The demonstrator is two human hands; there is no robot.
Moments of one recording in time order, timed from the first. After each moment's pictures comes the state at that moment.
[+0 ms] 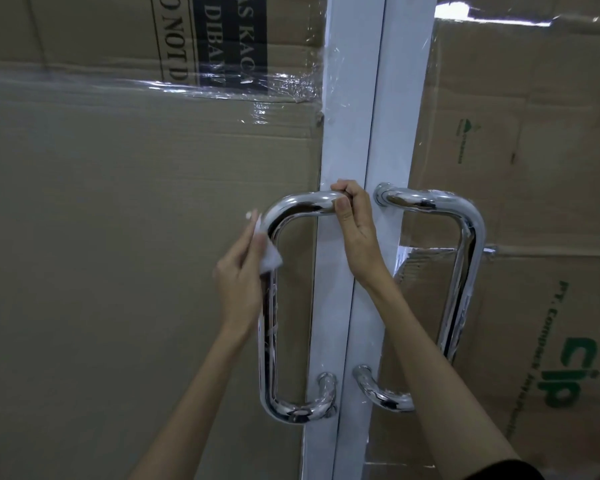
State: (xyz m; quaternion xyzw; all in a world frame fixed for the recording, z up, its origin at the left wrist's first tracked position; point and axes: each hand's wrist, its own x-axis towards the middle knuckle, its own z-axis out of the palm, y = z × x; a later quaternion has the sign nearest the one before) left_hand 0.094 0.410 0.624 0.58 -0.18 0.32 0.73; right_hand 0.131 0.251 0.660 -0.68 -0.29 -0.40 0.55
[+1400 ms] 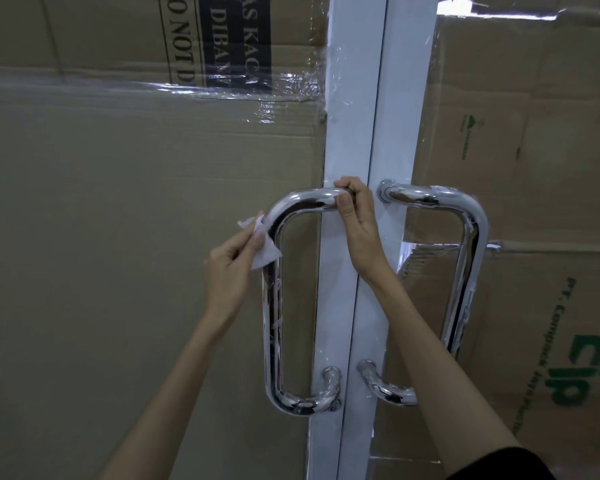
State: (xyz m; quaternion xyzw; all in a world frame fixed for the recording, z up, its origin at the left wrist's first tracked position) left_hand 0.100 0.434 0.628 0.63 -0.20 0.28 0.70; right_hand 0.132 0.250 0.660 -0.67 -0.30 -0.40 0.55
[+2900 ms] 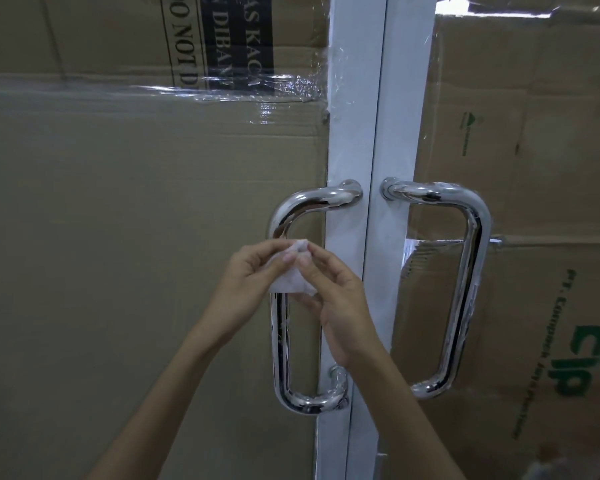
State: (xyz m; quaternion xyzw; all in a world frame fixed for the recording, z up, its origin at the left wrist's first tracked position) left_hand 0.060 0.444 0.639 0.68 -0.33 0.14 0.63; right_hand 0.030 0.314 0.620 -0.53 -0.18 -0.12 0.82
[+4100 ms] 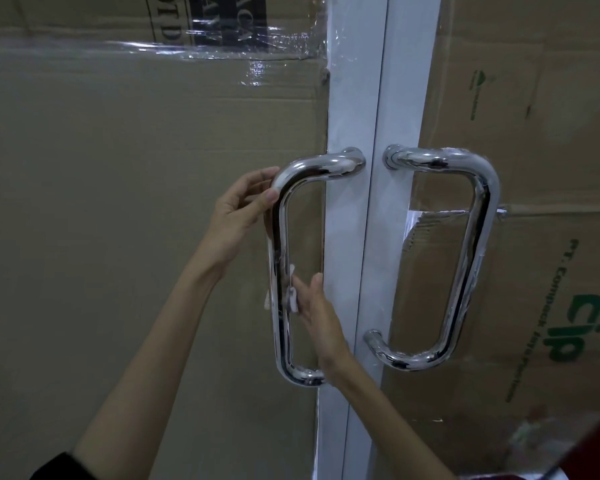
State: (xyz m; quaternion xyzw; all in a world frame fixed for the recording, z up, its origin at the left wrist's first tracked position) left_hand 0.112 0.452 0.656 0.66 -0.30 0.16 0.67; right_hand 0.047 0.328 0.549 -0.69 -0.11 -0.07 0.71
